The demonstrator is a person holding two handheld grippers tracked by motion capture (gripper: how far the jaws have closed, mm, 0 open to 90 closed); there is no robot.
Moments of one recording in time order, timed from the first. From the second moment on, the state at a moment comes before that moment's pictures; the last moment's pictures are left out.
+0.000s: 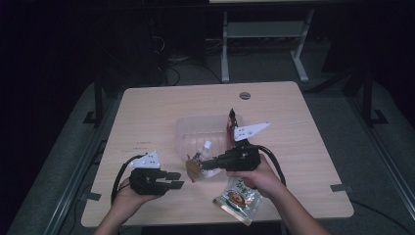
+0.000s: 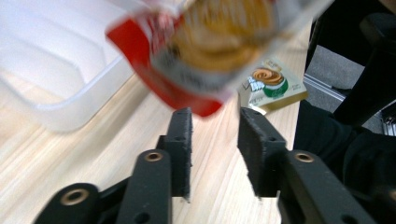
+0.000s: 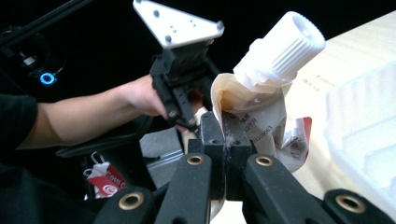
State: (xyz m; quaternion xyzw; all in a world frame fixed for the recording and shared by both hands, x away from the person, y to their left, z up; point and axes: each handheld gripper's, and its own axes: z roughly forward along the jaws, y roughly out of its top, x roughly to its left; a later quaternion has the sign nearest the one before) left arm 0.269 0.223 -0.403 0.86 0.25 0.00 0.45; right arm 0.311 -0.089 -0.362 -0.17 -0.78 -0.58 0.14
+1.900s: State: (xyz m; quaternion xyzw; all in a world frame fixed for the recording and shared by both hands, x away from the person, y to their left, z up) left arm 0.263 0.226 -0.435 0.89 0.22 0.02 0.40; right arm 0.400 -0.021 -0.370 -0.29 -0.80 -0.53 0.06
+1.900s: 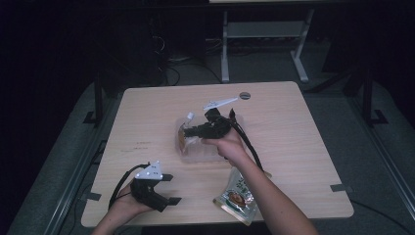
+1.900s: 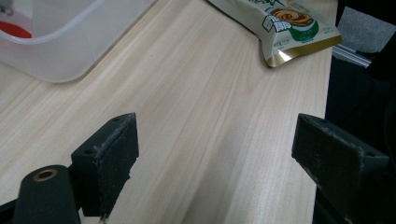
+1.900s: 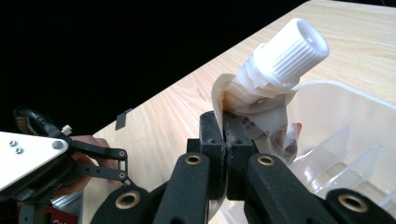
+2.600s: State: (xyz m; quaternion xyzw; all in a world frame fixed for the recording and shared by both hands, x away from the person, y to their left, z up) left arm 0.264 0.226 -0.436 0.89 0.22 0.02 0.39; right arm 0.392 -0.027 -0.361 -0.29 -0.80 -0.53 0.04
